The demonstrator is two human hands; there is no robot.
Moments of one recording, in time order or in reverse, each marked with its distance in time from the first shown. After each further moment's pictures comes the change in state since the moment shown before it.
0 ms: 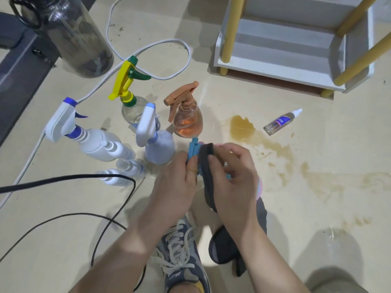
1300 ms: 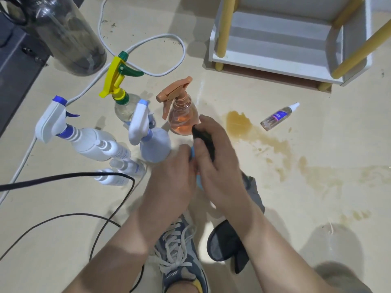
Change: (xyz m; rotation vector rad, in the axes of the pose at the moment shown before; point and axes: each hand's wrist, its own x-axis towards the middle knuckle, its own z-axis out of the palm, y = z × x) left_hand 0.000 0.011 -0.005 0.339 0.039 0.276; right_hand 0.021 -0.010 0.008 0.003 -0.190 -0.110
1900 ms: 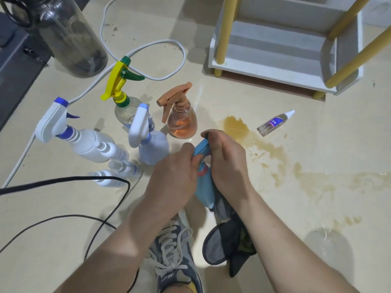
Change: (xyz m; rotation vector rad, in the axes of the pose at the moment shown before) left_hand 0.013 0.004 0.004 0.006 -0.092 -0.102; right_hand 0.021 0.025 -0.015 -0.017 -0.039 0.085
